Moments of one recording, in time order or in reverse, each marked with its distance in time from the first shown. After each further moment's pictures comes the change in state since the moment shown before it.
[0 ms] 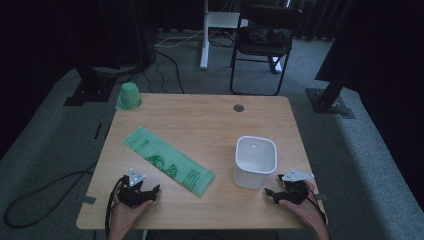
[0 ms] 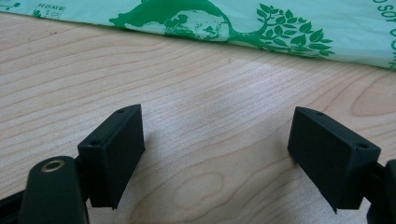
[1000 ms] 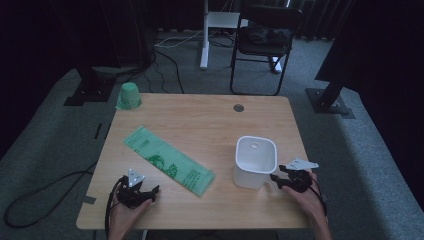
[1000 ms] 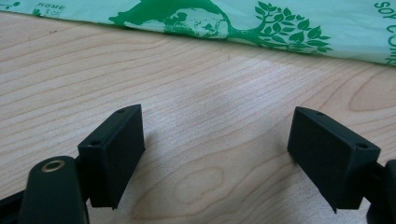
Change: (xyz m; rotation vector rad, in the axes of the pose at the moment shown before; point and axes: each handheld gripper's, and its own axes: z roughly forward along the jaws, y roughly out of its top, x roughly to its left) left arm 0.001 -0.001 -0.002 0.000 -0.004 0.006; right arm -0.022 0.025 -0.006 -0.035 -0.068 0.019
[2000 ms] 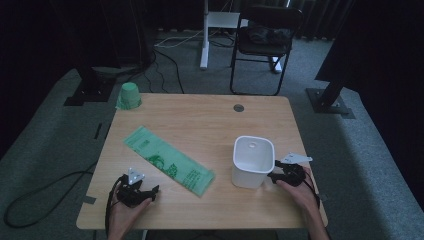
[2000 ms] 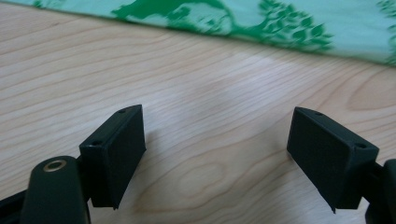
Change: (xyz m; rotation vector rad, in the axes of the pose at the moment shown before) left arm -0.002 0.008 -0.002 0.030 -0.020 -0.014; right arm -0.001 0.016 0.018 -0.016 0.040 0.012
